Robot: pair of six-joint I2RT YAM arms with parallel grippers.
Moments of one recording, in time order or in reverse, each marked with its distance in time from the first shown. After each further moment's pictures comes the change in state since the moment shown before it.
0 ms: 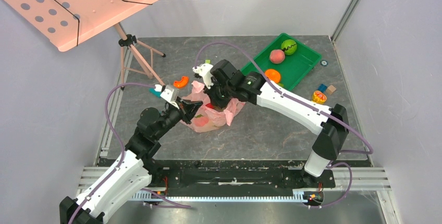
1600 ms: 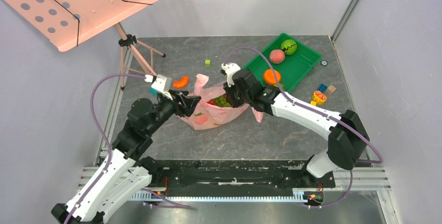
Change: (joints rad) left arm 0.000 0.005 0.231 -0.298 -0.108 0.005; right arm -0.109 -0.172 -0.453 0.409 0.173 0.192
